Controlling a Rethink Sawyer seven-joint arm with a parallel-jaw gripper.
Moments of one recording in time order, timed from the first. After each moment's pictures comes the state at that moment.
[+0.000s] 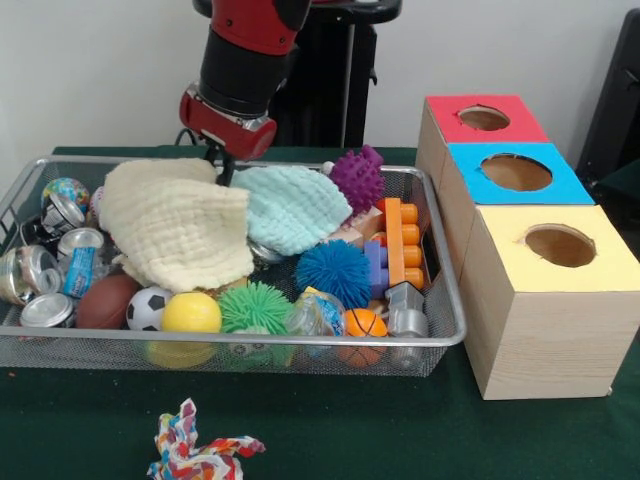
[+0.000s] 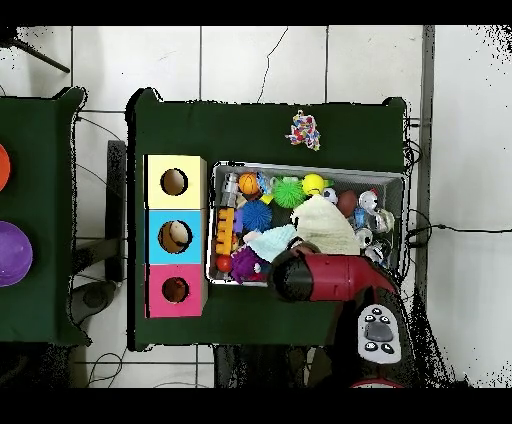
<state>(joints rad) -0.25 -0.57 -0.20 1.74 -0.41 0.29 2.34</state>
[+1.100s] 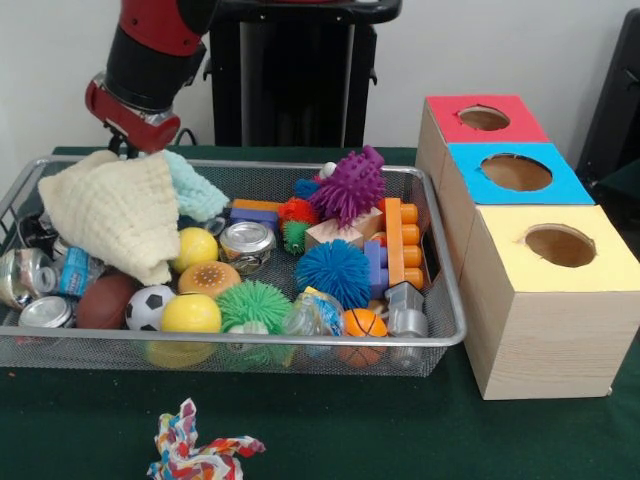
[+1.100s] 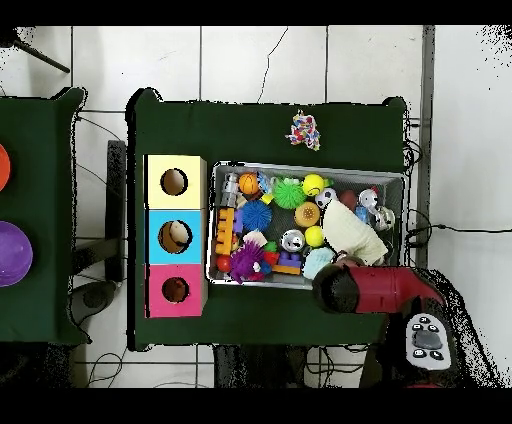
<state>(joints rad) -0.38 -0.53 -0.24 1.67 -0.59 0.28 2.34</state>
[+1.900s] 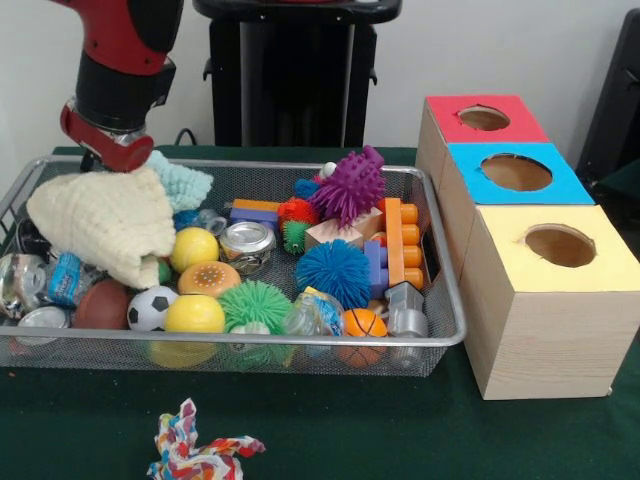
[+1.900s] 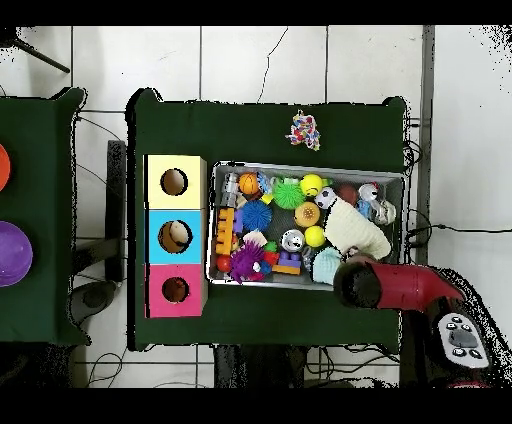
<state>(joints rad) -0.55 -0.51 -0.11 1.64 -0.63 0.29 2.34</state>
